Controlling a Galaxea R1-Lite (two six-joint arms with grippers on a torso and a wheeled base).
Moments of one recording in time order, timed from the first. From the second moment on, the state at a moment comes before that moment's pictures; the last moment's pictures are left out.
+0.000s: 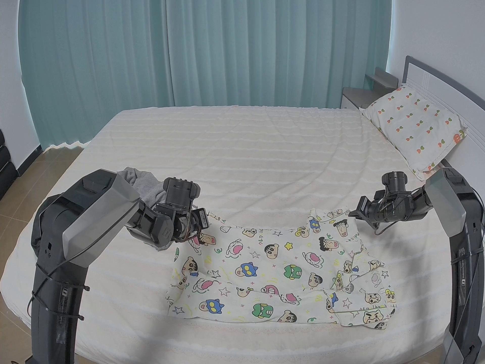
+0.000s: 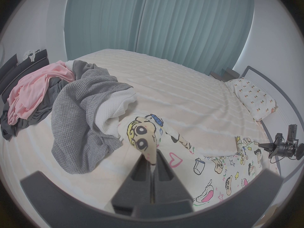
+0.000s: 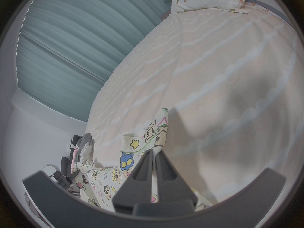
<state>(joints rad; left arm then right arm) -0.34 2.50 -1.45 -0.38 0.21 -0.46 -0.05 2.61 -1.62 -0.25 0.43 0.56</state>
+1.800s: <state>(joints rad) -0.34 2.42 -1.33 -0.39 0.19 -0.46 -0.04 2.59 -1.46 -0.42 0.68 0.47</state>
